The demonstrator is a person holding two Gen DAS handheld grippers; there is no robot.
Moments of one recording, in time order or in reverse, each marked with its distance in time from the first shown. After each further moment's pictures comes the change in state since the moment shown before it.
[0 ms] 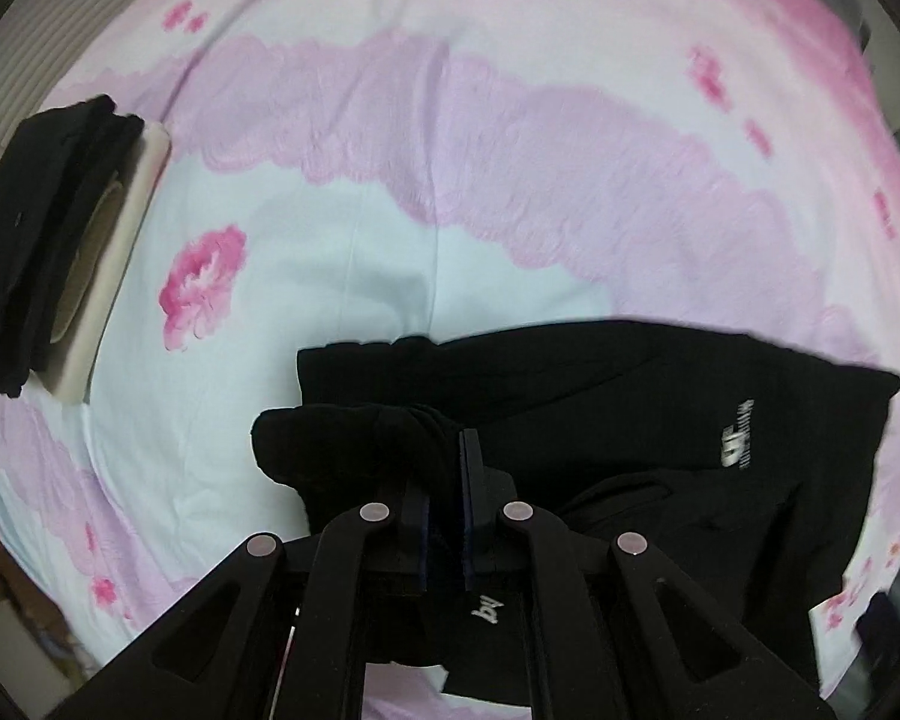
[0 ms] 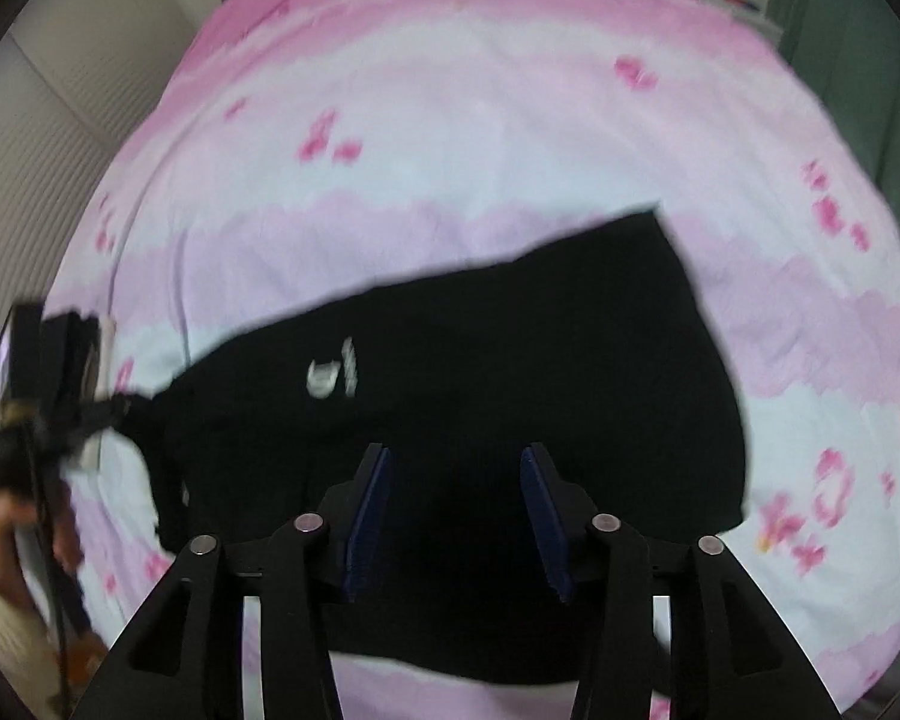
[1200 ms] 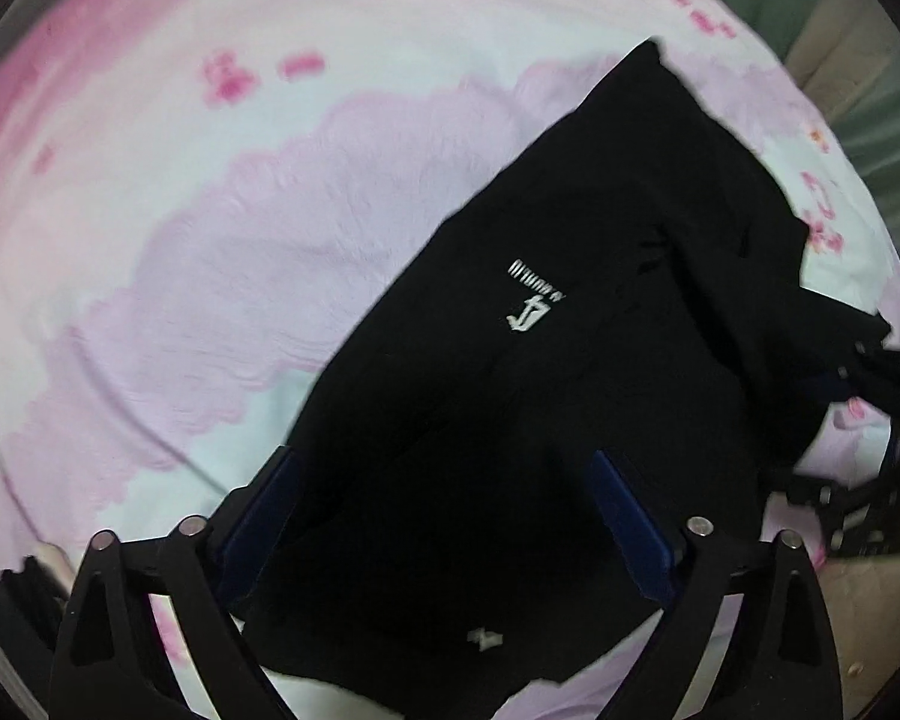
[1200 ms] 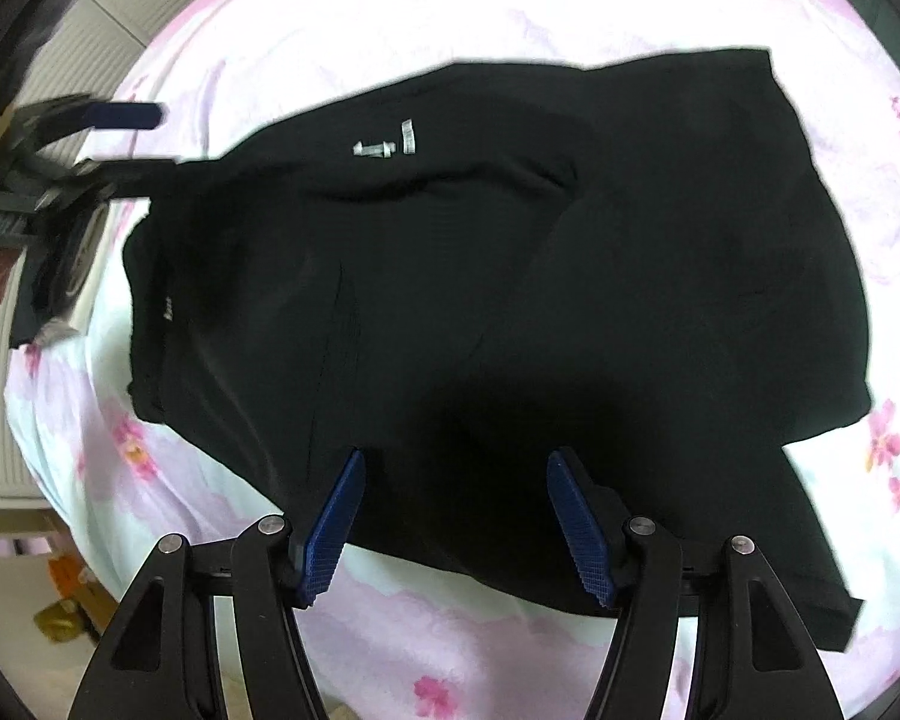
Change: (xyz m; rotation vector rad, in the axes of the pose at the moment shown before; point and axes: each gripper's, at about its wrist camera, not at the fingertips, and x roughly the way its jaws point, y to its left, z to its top) left arm 0.000 -0.113 -0.007 0.954 -0.001 -0.165; right arm 0.066 0.023 -0.091 -0.104 0.174 0.046
